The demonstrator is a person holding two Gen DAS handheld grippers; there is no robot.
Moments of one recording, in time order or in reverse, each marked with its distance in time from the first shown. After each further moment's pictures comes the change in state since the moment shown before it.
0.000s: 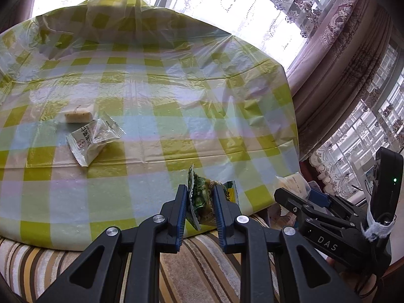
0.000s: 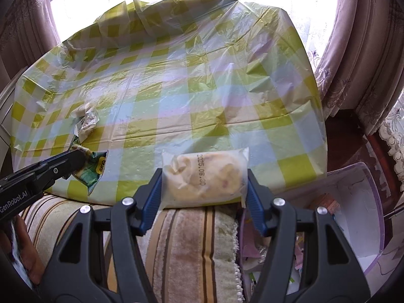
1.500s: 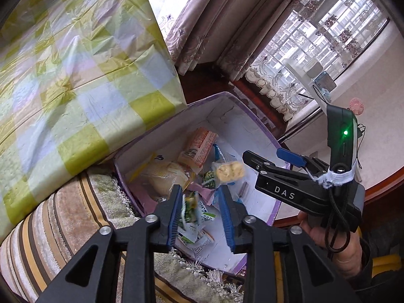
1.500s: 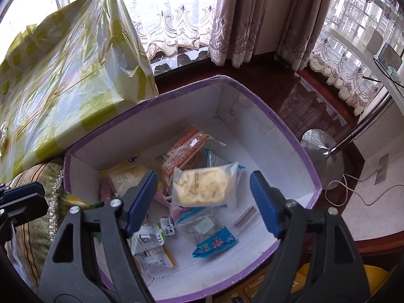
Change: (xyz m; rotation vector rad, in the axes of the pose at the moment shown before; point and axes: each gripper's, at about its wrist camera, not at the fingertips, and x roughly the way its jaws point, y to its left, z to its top) left arm 0.078 -0.185 -0.063 0.329 0.367 -0.293; right arm -0.031 -0.200 -0.091 0.316 0.130 -0.323
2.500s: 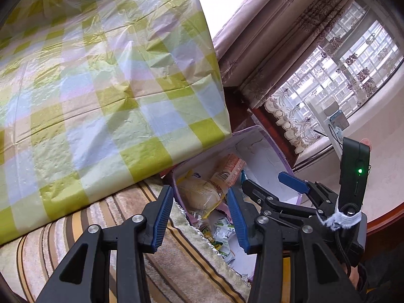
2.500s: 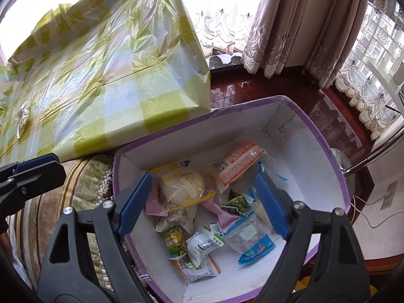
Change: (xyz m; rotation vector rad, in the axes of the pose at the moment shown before) left arm -0.044 0.064 0.001 -0.161 -0.127 0.046; right arm -0.015 0.089 0.008 -0.146 -0.010 0.102
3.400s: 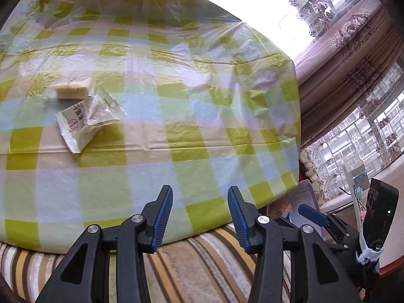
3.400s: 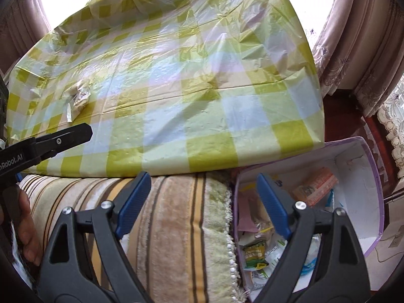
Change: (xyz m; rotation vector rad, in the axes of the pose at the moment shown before) left arm -0.082 0.149 -0.002 -0.270 -0.175 0.150; right arm -0.006 0.137 0.024 -0.178 0.013 0.209
